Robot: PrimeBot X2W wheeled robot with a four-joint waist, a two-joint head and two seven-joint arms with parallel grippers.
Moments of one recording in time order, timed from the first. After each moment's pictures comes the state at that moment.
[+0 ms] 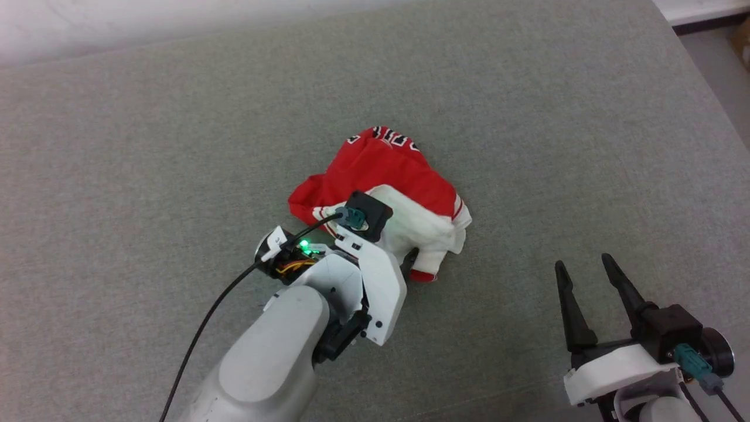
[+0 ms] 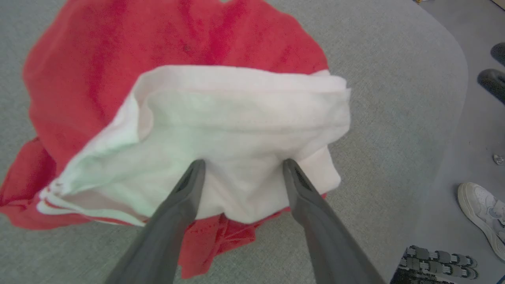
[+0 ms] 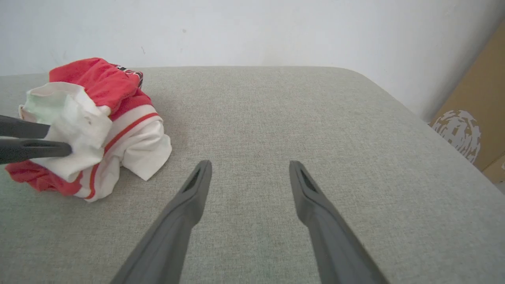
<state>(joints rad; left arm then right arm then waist) -0.53 0.14 -0.61 0.31 -0.38 -0.03 0.45 -0.02 -0.05 0.01 0.16 0.05 0.13 -0.24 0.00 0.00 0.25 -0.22</state>
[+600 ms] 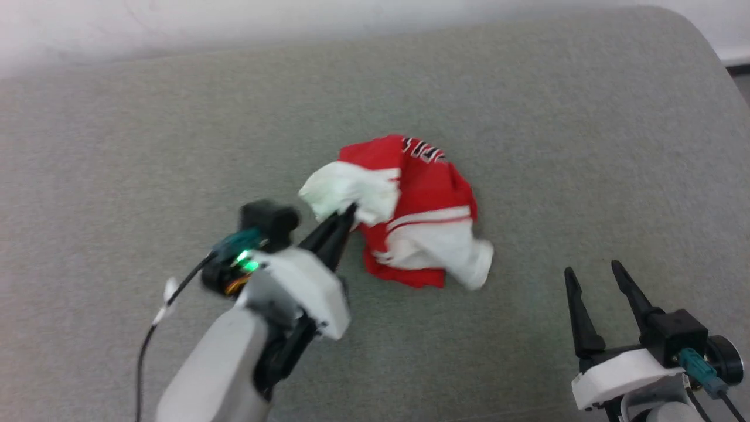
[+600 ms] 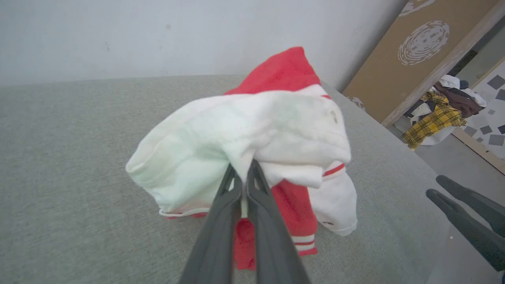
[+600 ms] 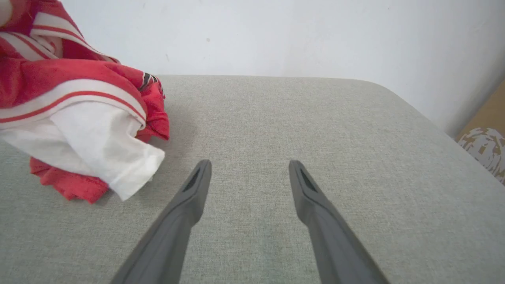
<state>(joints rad) -0.41 0.17 -0.46 0.19 -0.50 -0.03 0.14 -0.01 -0.05 -0.02 0.18 0.03 0.13 -0.25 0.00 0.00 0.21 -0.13</state>
